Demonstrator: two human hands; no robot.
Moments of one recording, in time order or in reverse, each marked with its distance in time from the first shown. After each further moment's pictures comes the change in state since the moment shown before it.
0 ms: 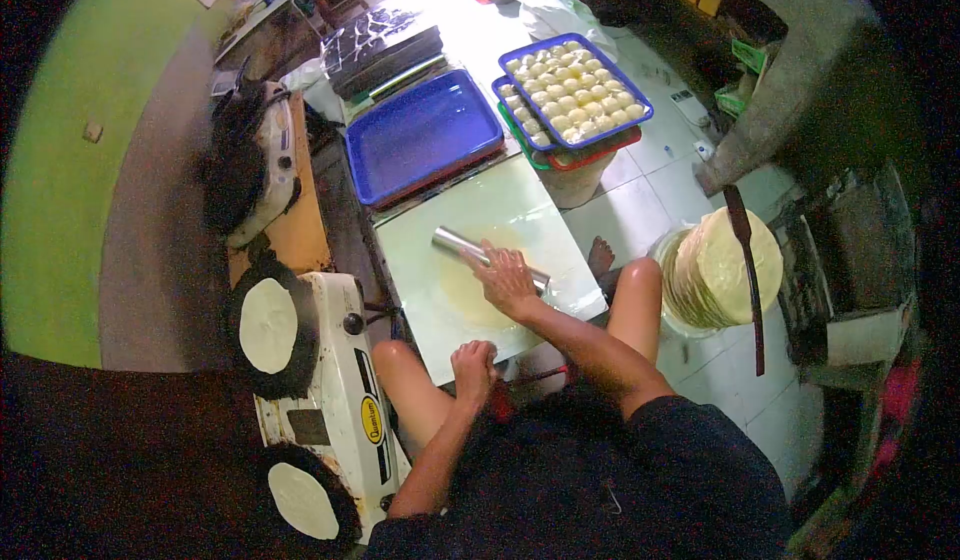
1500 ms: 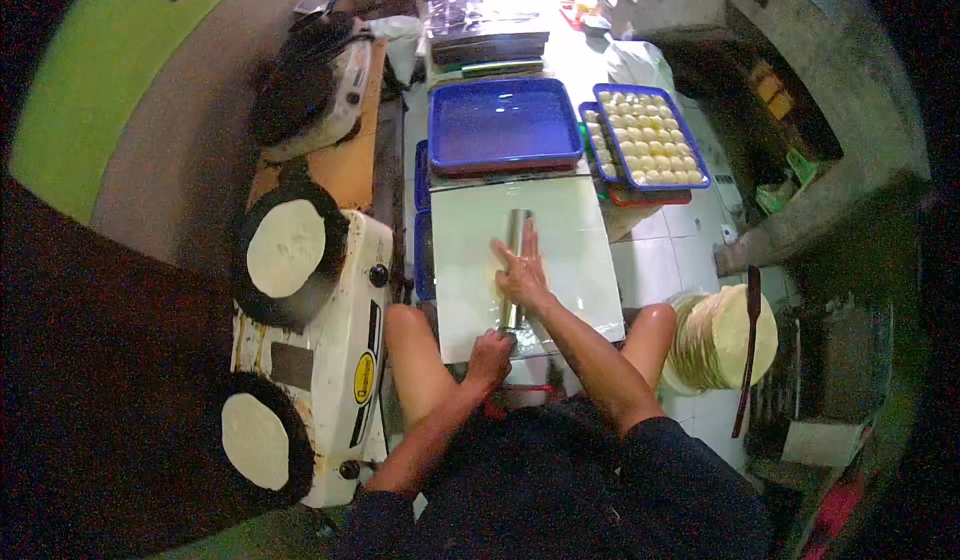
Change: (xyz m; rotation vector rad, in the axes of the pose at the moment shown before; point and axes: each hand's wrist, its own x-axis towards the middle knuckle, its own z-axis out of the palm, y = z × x) left_hand -0.004 -0.026 0.027 0.081 -0.091 -0.008; right_hand 0.027 -0.035 0.028 0.150 -0.019 -0.014
